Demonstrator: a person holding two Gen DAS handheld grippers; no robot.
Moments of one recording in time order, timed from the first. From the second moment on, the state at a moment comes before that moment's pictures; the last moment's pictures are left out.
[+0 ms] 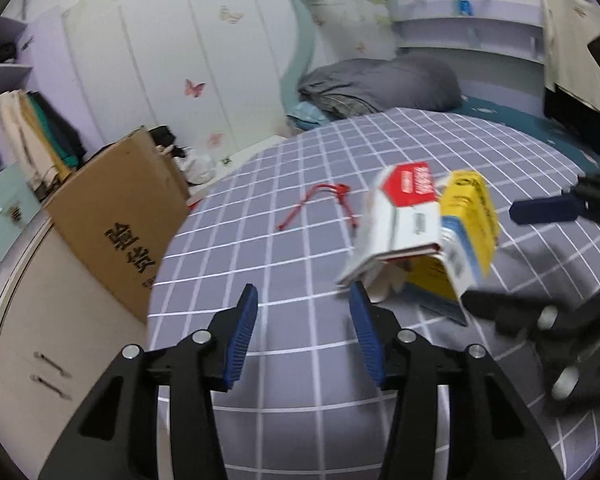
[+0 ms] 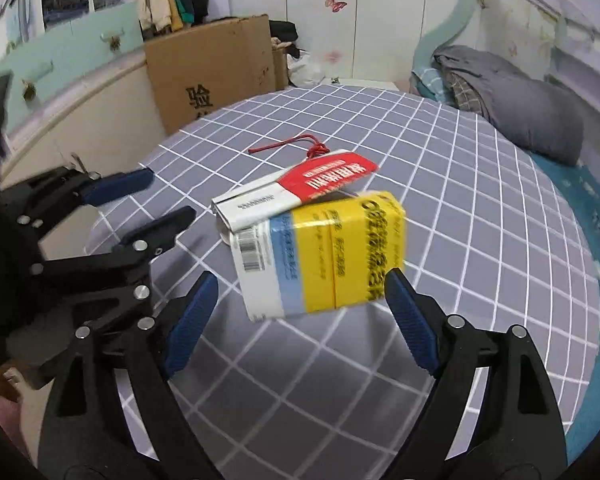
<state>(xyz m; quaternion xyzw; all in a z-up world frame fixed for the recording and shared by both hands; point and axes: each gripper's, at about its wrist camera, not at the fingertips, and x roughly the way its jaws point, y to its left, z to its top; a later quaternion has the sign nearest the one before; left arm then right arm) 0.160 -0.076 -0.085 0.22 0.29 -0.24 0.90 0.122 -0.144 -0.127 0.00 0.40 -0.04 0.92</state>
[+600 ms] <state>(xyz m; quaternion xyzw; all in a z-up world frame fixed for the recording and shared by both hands) 0.149 -0.140 -0.101 0.31 0.26 -0.28 0.87 0.129 -0.188 -0.130 -0.05 0.38 -0.11 0.92</state>
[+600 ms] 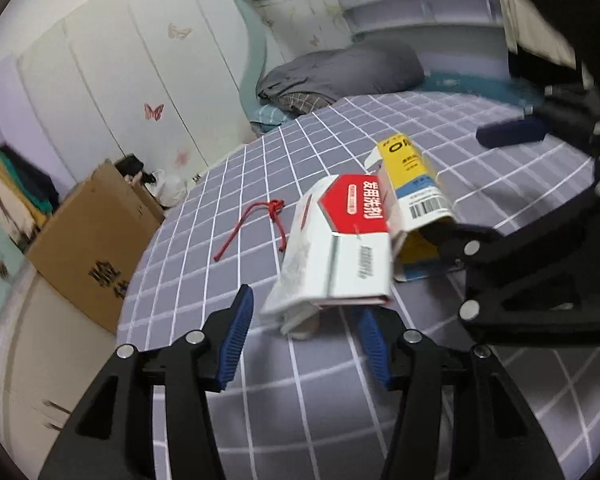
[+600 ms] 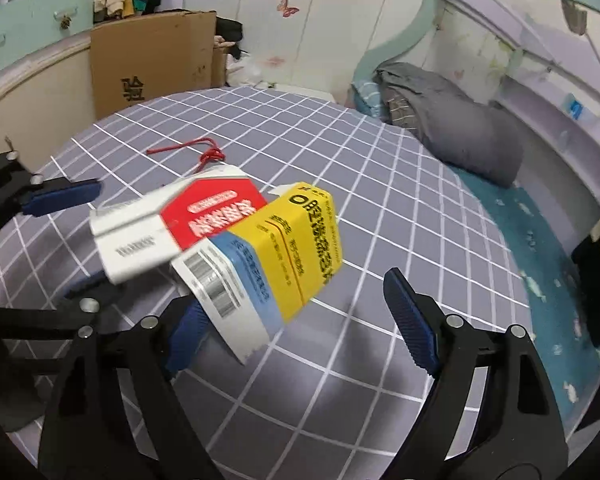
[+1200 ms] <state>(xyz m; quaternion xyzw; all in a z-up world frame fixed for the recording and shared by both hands) 0.147 -0.122 -0.070 0.21 0.26 -0.31 0.89 0.118 -0.204 -0.104 0.01 0.34 -0.07 0.94</state>
